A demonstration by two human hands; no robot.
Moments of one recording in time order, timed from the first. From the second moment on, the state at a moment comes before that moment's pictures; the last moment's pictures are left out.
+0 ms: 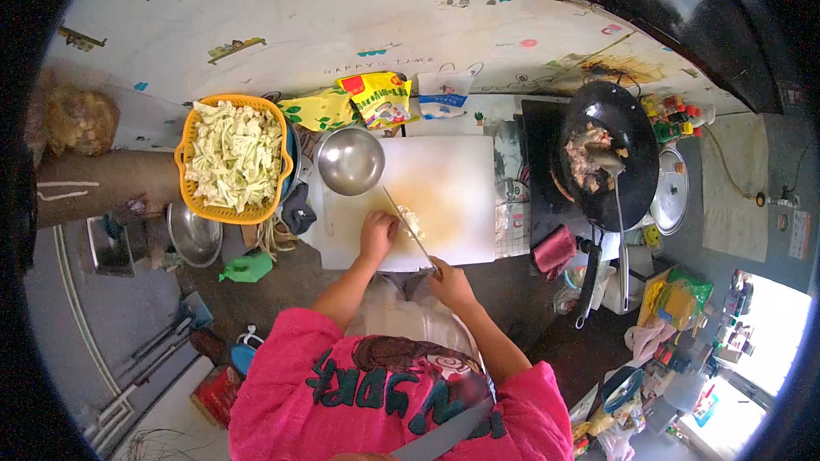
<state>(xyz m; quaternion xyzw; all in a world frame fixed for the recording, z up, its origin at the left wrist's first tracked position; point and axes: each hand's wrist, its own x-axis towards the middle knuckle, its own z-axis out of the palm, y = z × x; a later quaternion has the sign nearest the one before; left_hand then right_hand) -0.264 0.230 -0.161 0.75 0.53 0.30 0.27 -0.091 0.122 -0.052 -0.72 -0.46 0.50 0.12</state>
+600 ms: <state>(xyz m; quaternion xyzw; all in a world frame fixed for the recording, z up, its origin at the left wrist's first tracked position) -0.264 0.227 -0.151 0.77 0.53 0.26 0.26 -0.099 0.121 -0.076 -0.73 -0.46 0.49 0.14</state>
